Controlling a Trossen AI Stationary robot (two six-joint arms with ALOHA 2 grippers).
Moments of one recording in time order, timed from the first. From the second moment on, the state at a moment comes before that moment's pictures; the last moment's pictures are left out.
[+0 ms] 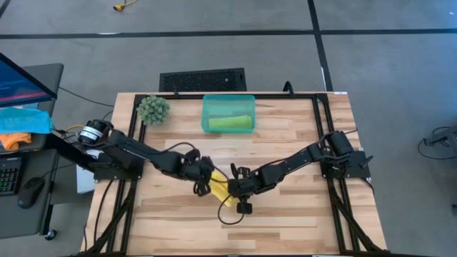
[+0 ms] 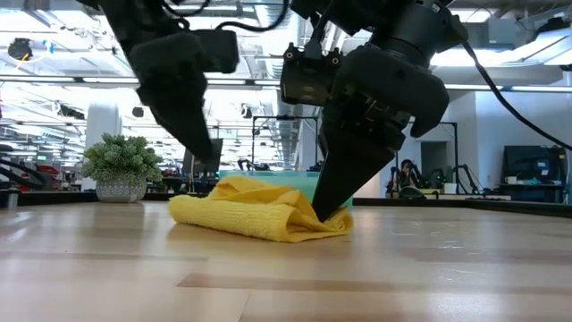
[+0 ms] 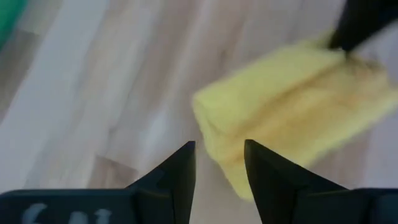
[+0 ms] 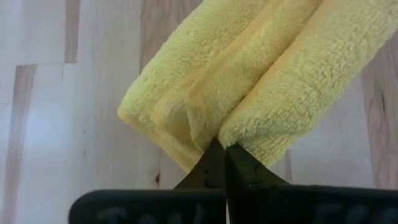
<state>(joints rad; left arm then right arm) -0.28 1.60 0.97 -0.47 -0.29 -0.55 0.34 2.01 1.23 -0.33 0.04 0.30</state>
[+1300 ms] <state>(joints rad) -0.43 1.89 0.97 -0.12 -0.43 -0.57 0.32 2.01 1.23 -0.33 0.02 0.30</state>
